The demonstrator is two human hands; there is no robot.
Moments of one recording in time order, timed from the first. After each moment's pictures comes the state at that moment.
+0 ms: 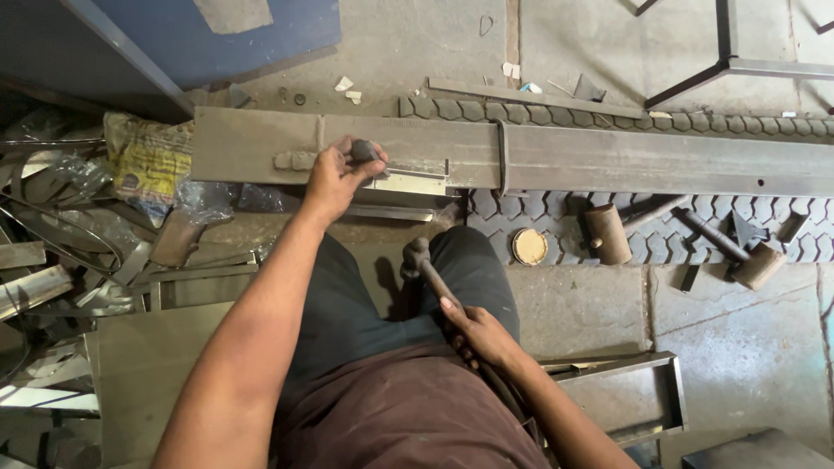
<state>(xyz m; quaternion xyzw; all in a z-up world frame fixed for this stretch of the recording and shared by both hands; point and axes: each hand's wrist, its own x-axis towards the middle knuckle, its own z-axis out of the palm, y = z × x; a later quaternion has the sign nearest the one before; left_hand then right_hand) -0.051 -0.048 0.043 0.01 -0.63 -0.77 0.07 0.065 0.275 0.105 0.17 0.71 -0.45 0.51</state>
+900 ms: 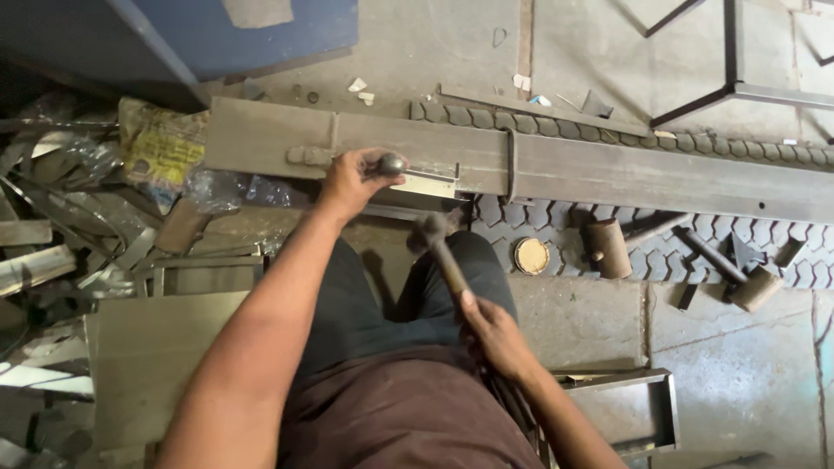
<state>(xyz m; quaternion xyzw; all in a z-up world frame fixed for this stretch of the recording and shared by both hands) -0.042 -0.041 0.047 0.01 -0.70 -0.71 0.06 0.065 0.268 0.154 0.10 0.76 -0.49 0.41</state>
